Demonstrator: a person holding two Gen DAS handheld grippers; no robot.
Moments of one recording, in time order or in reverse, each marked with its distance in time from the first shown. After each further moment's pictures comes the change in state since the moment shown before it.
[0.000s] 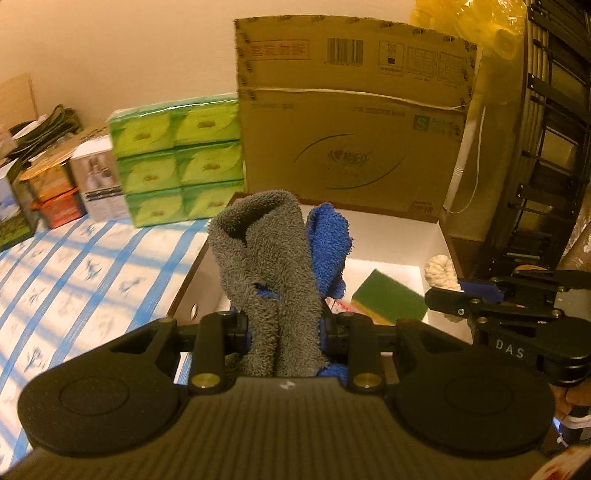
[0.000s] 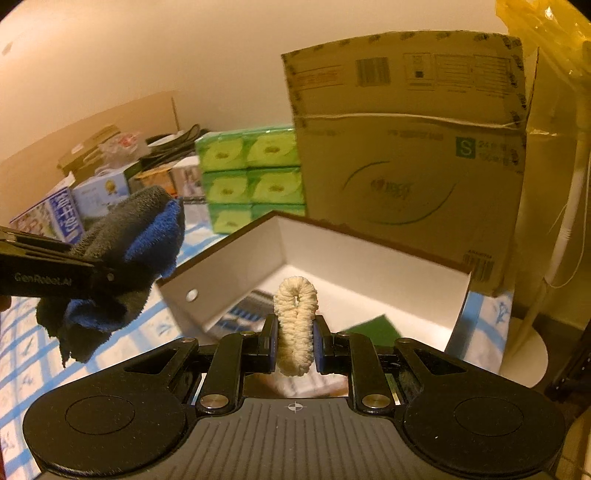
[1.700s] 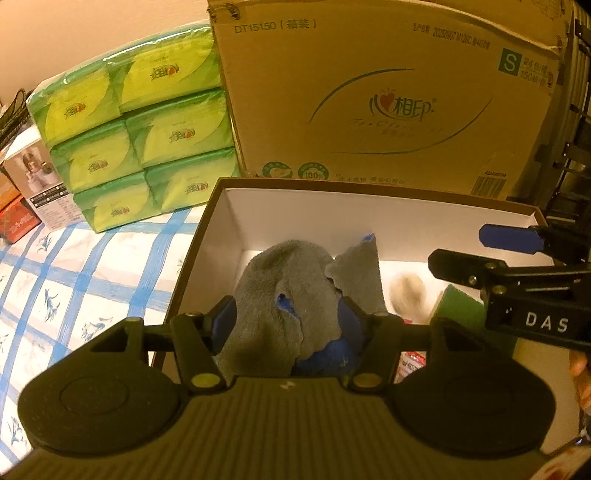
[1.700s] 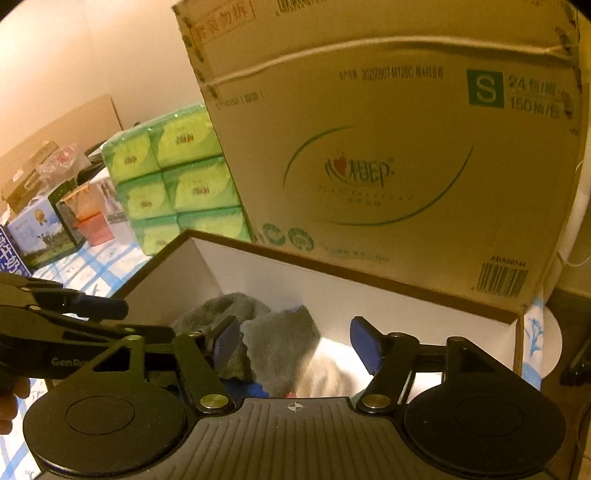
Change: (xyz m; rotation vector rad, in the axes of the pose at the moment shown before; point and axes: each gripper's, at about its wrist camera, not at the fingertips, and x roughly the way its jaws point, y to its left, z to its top) left arm 0.179 0.017 0.050 0.076 0.195 0.022; right arm 0.148 -0.069 0.052 0.138 0.069 -0.068
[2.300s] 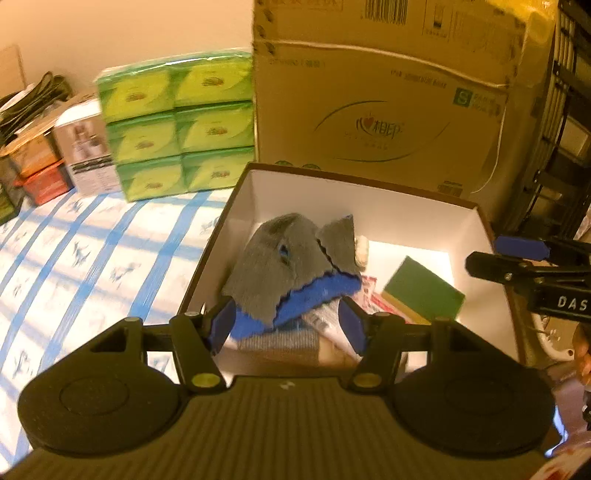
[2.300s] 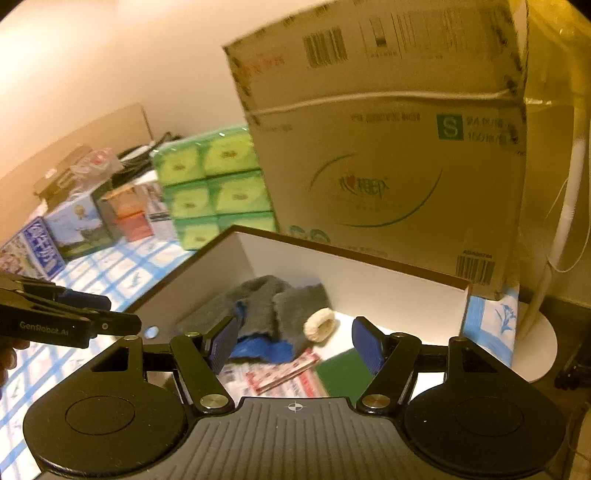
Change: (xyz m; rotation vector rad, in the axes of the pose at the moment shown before) left arm -0.117 0.020 -0.072 -0.109 -0.074 -0.041; right arm -0.104 0.016 -0.033 -0.042 -0.050 0.065
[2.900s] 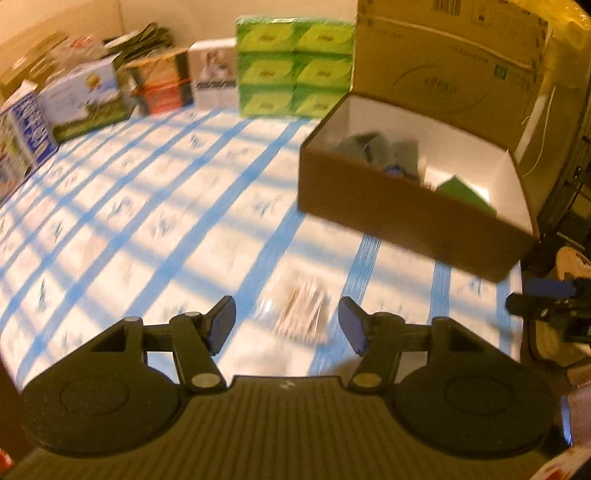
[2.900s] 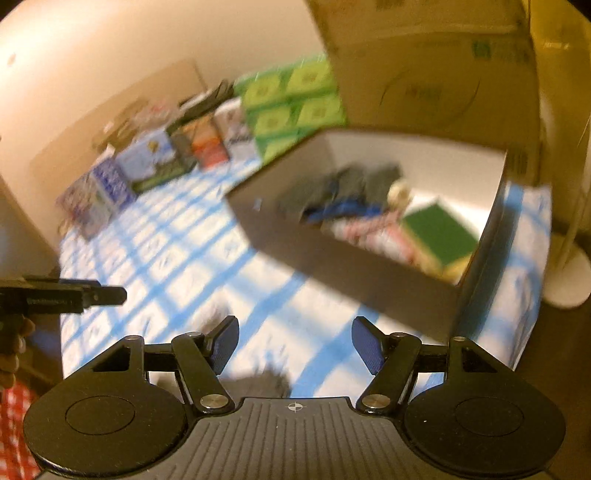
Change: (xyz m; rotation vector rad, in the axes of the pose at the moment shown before) left arm -0.127 0.026 -0.166 -0.180 0.058 0.205; right arm -0.087 0.069 -0.119 0.010 0.198 0.172
